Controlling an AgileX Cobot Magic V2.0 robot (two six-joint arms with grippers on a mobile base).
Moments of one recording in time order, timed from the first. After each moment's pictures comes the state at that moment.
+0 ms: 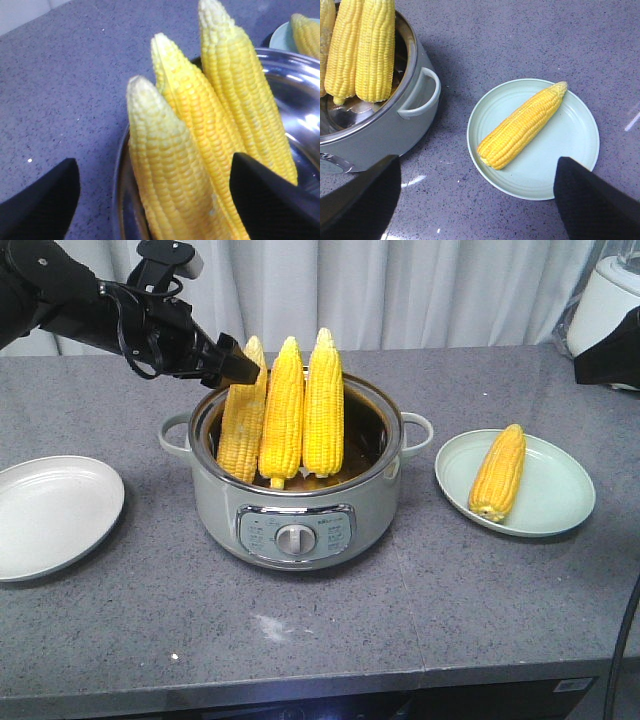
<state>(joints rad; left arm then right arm) -0.20 1.97 -1.88 -0.66 0.87 0.76 -0.17 1.31 -1.47 0.48 1.11 -0.49</state>
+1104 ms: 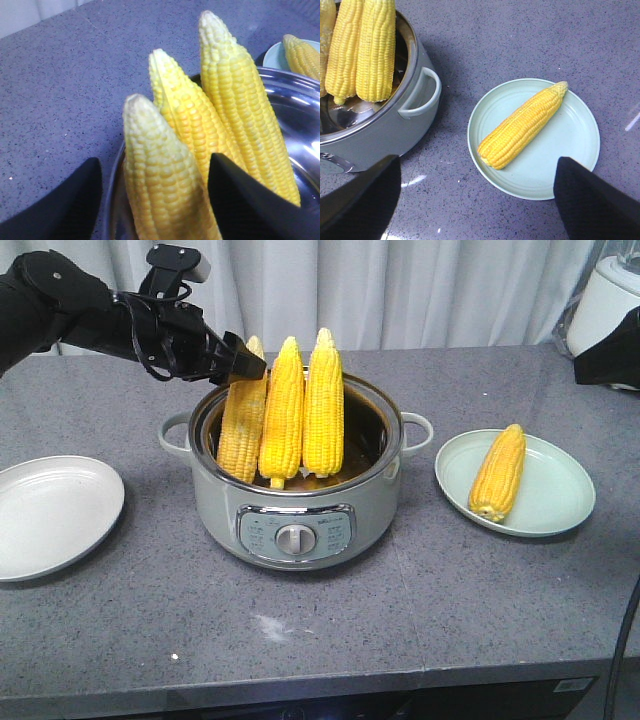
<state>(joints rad) -0.20 2.01 -1.88 -0.75 0.82 0.81 -0.17 1.31 -1.47 0.48 1.11 -0.49</state>
